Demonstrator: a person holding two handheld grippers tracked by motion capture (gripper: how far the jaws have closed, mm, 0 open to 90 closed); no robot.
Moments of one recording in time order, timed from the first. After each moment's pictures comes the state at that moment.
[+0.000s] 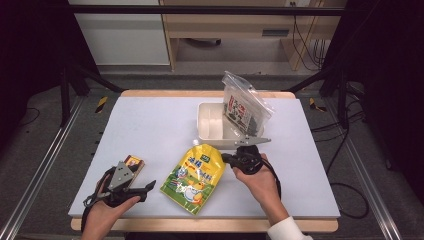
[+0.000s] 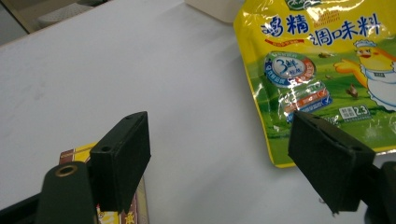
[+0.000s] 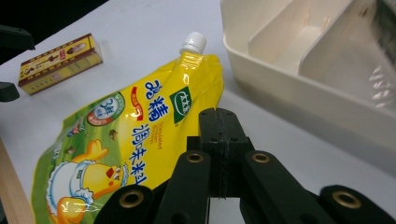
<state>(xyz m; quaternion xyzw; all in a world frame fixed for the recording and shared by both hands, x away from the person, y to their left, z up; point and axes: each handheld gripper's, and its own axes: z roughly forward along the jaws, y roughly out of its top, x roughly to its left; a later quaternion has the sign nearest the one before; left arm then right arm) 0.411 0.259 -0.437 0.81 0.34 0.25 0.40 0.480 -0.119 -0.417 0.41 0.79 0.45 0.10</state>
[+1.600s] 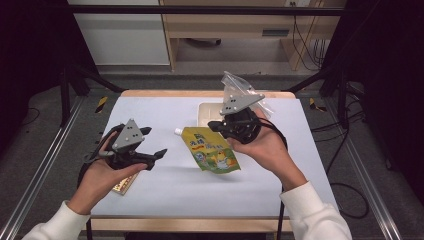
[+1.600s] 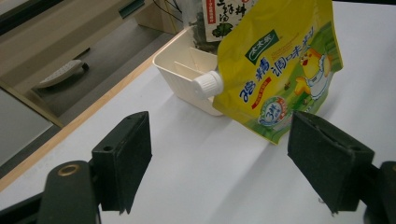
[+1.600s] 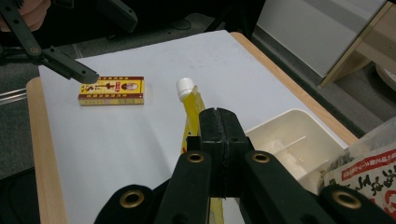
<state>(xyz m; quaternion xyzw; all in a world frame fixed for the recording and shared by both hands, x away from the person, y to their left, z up) 0.449 0.215 -0.312 0.85 0.23 0.26 0.40 0.483 -0.090 -0.269 0.21 0.85 0.44 0.18</state>
